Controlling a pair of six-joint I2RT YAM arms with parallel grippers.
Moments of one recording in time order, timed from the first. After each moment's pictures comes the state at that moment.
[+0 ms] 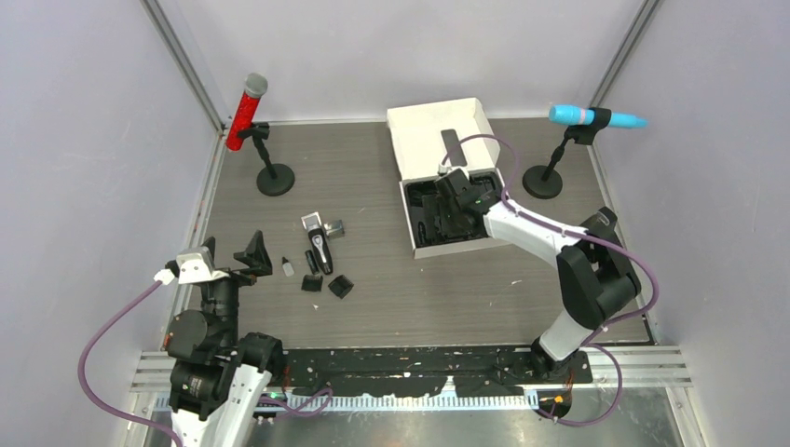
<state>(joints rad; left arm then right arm) -0.25 0.01 0.58 -0.36 -0.34 -0.08 0.58 1.65 1.10 -0.44 0.20 0.37</state>
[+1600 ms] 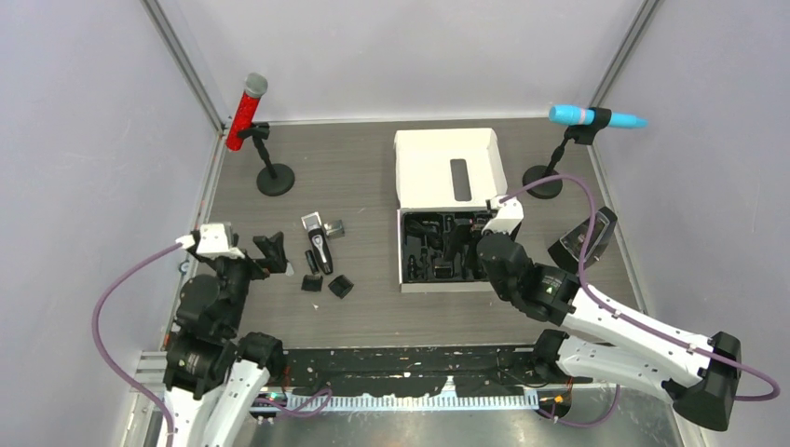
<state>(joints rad) -0.27 0.18 0.67 -0.49 -0.25 -0.14 0.96 0.85 0.72 -0.34 0.64 0.61</state>
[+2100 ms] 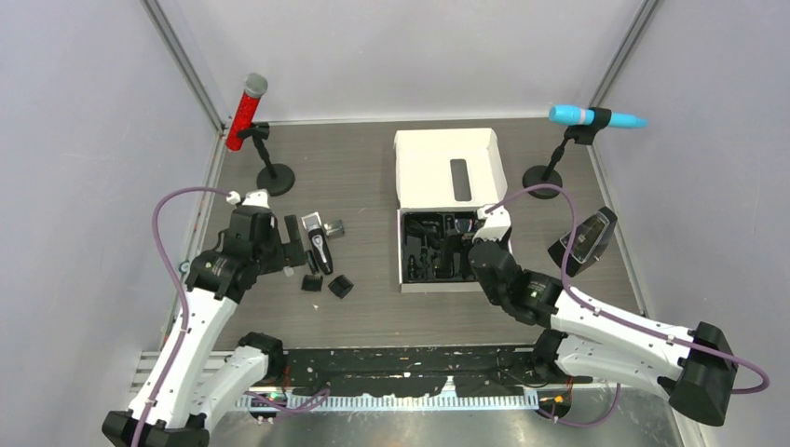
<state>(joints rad) -0.27 0.80 0.92 -0.94 -0.21 -0.40 0.96 0.89 0.58 -0.16 0.66 0.51</state>
